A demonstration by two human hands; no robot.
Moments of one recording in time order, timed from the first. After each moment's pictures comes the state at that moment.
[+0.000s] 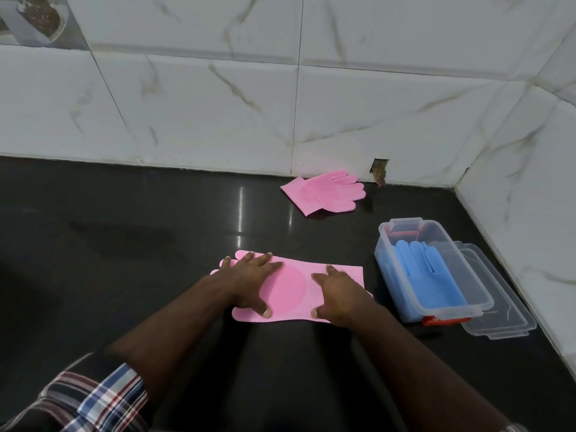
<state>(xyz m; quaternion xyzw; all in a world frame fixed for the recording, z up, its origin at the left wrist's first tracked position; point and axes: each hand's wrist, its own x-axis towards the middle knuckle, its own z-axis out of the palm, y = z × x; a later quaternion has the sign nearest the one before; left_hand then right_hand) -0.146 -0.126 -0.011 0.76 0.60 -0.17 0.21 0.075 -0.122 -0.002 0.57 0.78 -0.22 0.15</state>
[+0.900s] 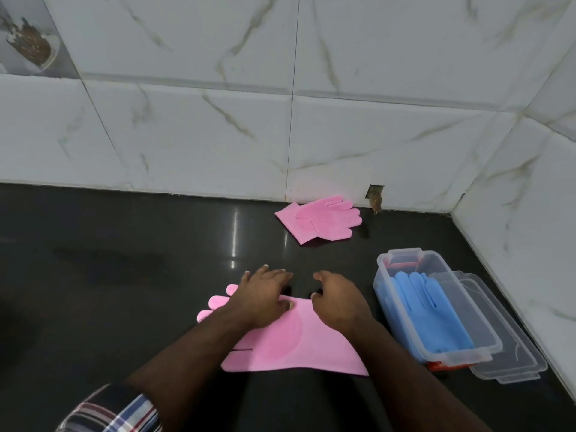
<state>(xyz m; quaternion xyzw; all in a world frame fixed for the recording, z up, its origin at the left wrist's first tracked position) -0.112 -0.085 -0.017 0.75 0.63 0.02 0.20 0.065 -0.080 0.010 0.66 0.71 -0.25 -0.06</state>
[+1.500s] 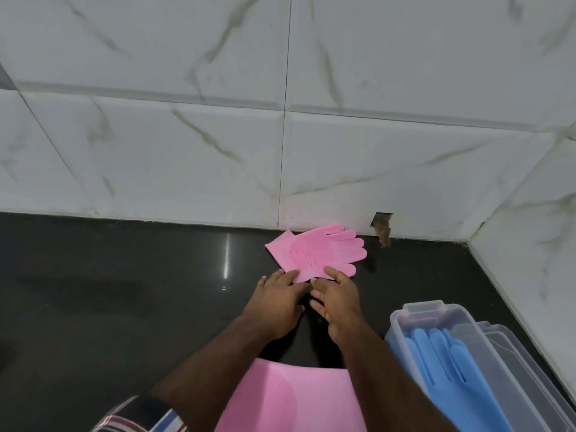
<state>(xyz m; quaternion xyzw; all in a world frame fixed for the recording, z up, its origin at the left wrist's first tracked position) -0.086 0.028 -0.037 0.78 0.61 0.04 0.16 0.050 0.041 -0.011 0.60 0.25 -0.62 -0.44</state>
